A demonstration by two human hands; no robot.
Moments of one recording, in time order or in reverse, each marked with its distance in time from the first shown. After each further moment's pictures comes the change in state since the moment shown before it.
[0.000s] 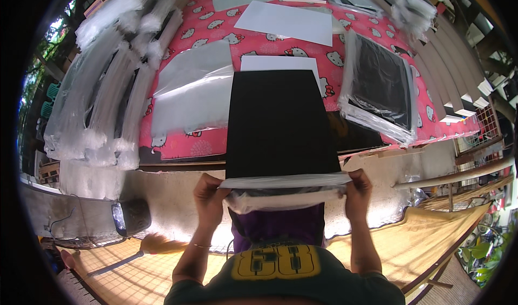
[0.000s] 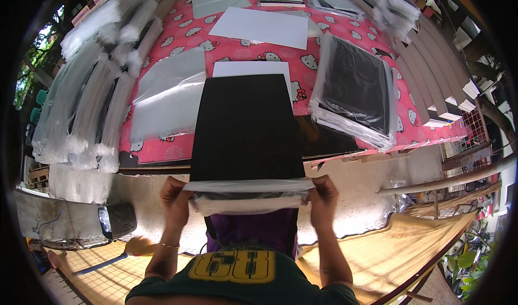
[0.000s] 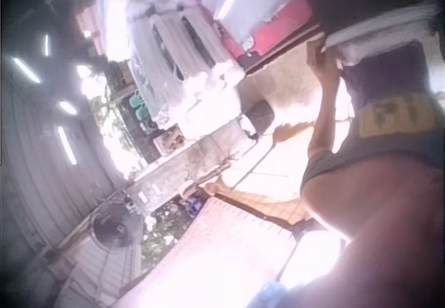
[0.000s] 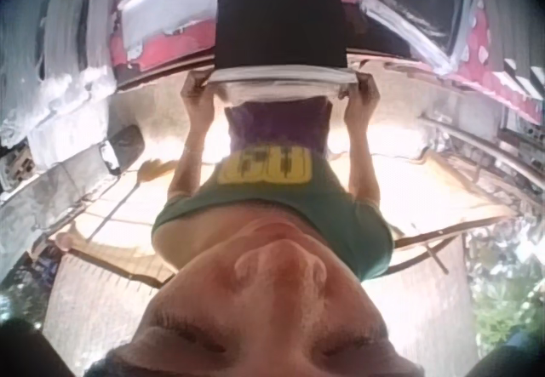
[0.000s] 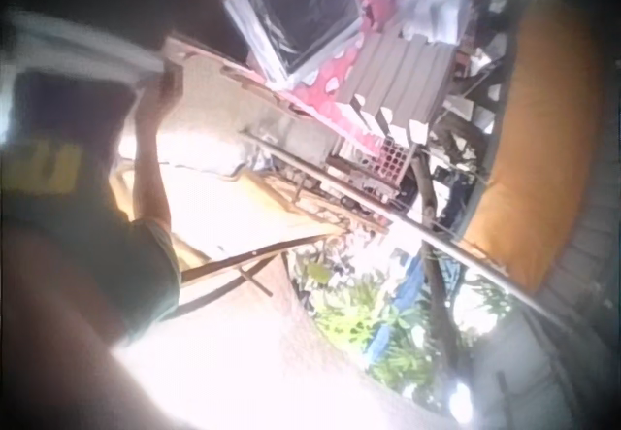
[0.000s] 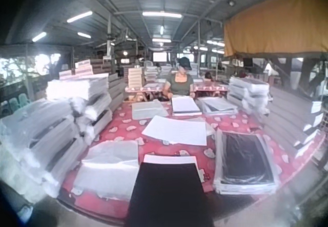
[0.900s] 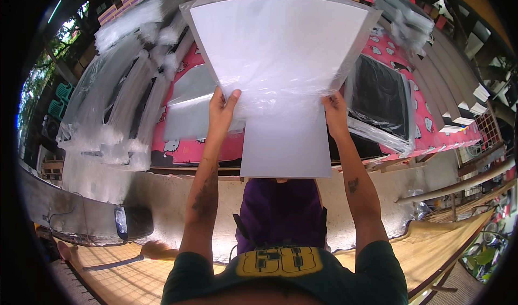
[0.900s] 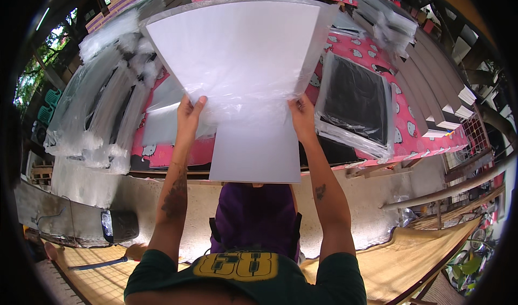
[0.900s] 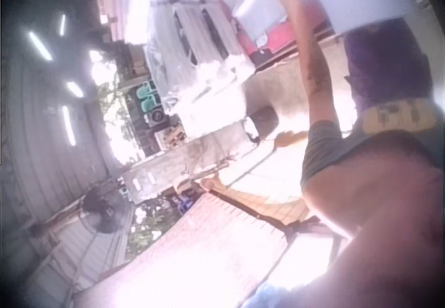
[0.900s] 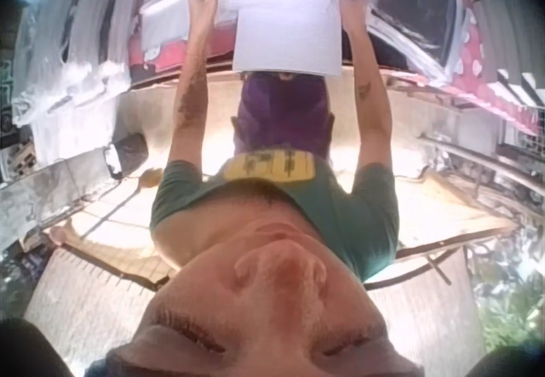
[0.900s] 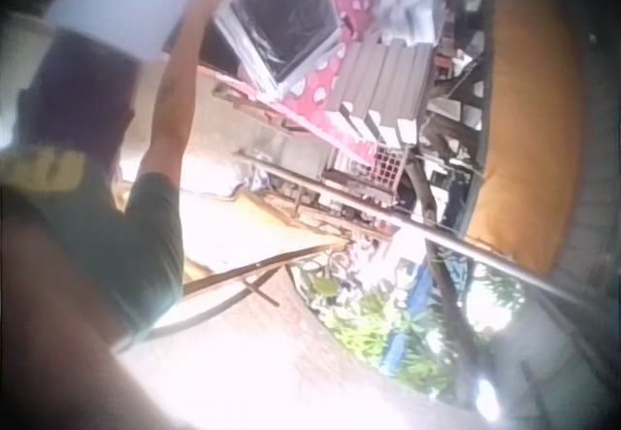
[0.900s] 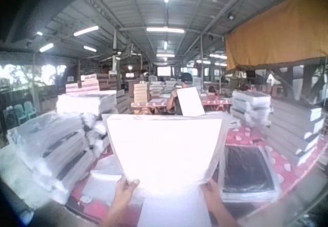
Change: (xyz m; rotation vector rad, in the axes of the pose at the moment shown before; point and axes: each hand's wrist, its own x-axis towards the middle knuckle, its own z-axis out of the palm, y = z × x) left_hand 0.190 0.036 0.045 0.138 -0.033 0.459; right_hand 0.215 0.014 0.086 -0.061 -0.217 -0.444
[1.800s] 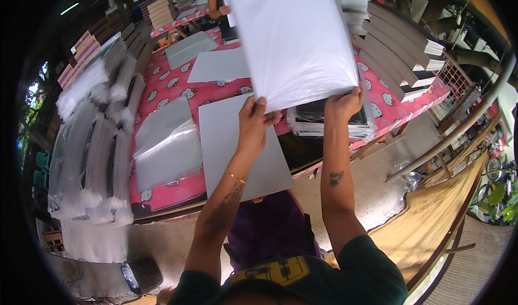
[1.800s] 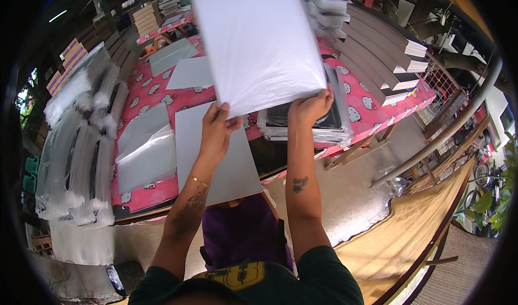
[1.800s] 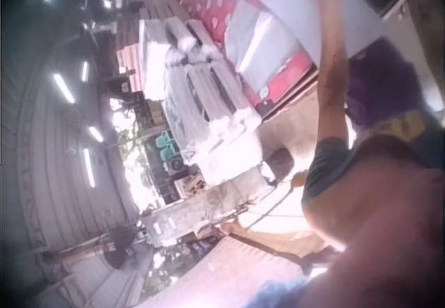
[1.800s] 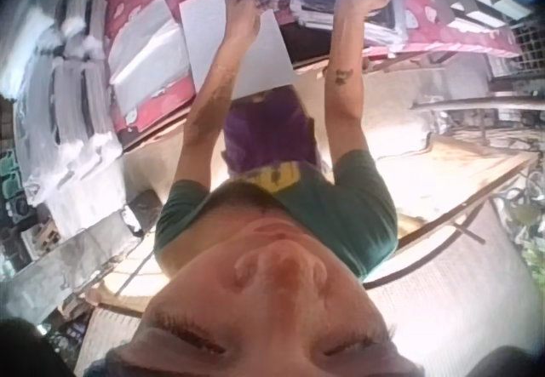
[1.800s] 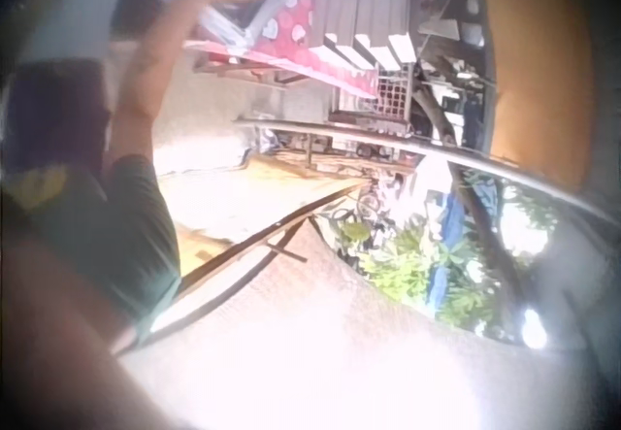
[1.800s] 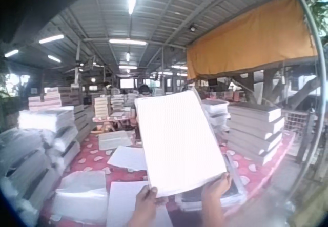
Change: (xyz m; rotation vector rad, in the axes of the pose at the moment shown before) left_hand -0.011 0.034 0.200 -0.555 -0.269 -0.434; right_hand 0.040 -0.099 -0.102 0.648 1.042 -0.339
